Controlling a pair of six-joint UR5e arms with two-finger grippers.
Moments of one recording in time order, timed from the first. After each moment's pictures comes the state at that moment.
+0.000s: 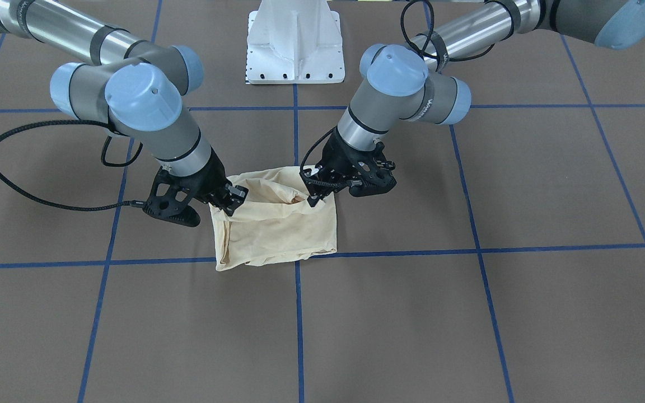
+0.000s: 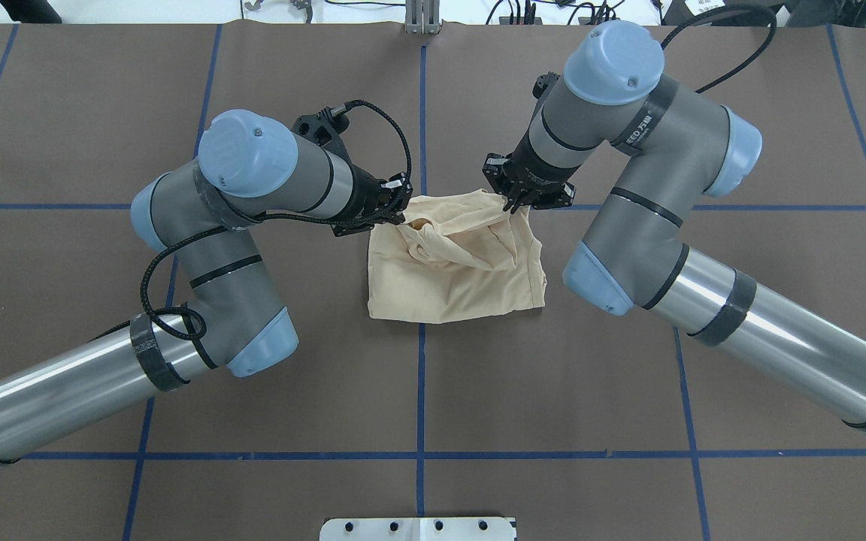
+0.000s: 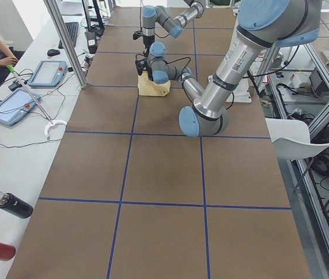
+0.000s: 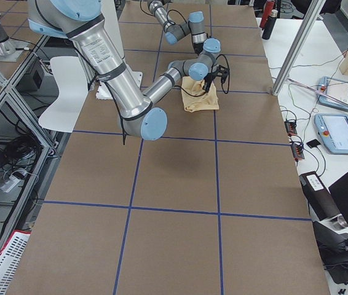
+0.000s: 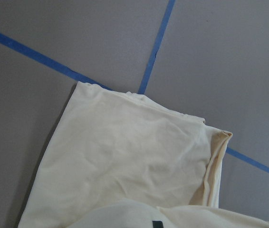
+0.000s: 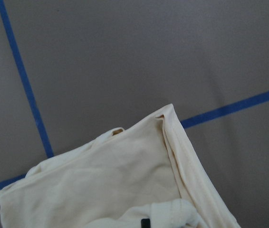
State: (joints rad) left arm -0.63 -2.28 -1.44 -2.19 -1.89 -1.67; right arm 0.75 -0.89 1.50 -1.38 2.09 1.42
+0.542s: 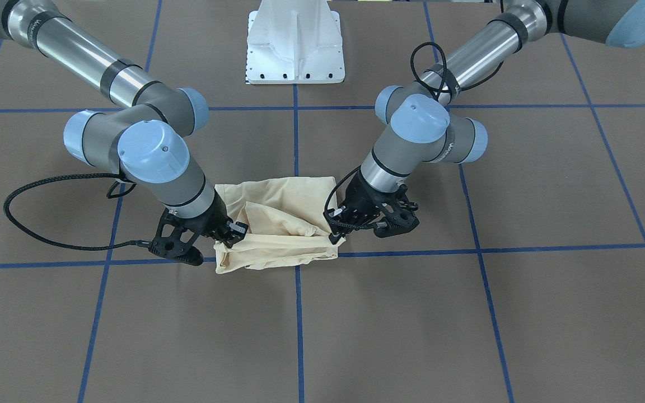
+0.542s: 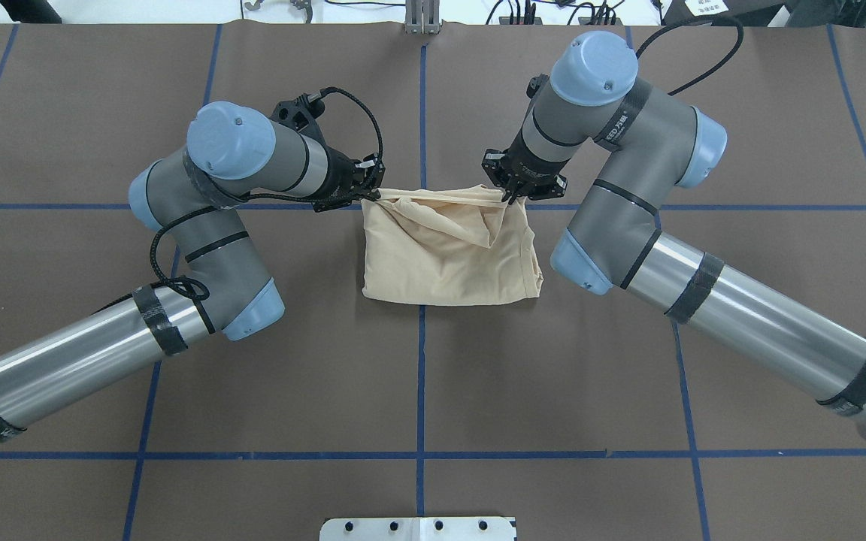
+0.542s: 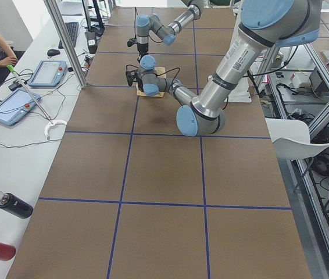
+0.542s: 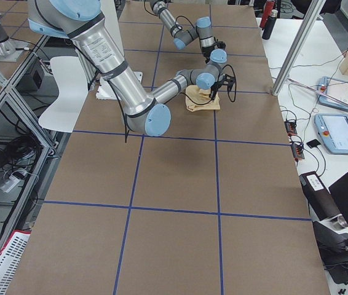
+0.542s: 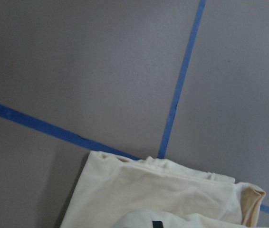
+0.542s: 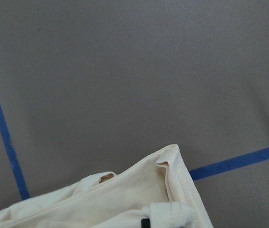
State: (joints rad) left arm -0.67 -2.30 -1.26 -2.37 -1.89 -1.65; right arm 0.75 -0.85 1.34 -1.26 2.08 1.41
